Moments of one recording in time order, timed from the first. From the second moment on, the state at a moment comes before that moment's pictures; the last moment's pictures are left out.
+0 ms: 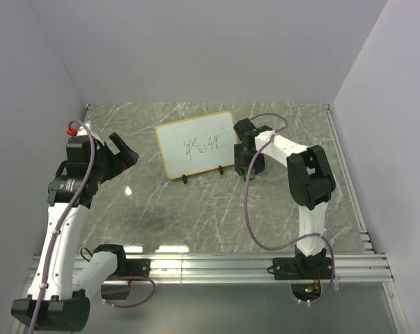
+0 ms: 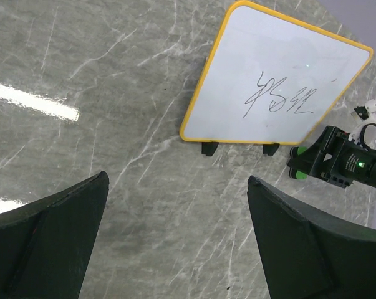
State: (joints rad) left arm -0.03 0.88 1.08 -0.78 0.06 -0.59; right arm 0.43 2.00 1.48 -0.79 0.13 0.42
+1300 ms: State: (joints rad) left arm 0.11 1.46 0.85 0.20 0.76 -0.44; right arm 0.42 1.56 1.52 -0.90 0.10 0.53
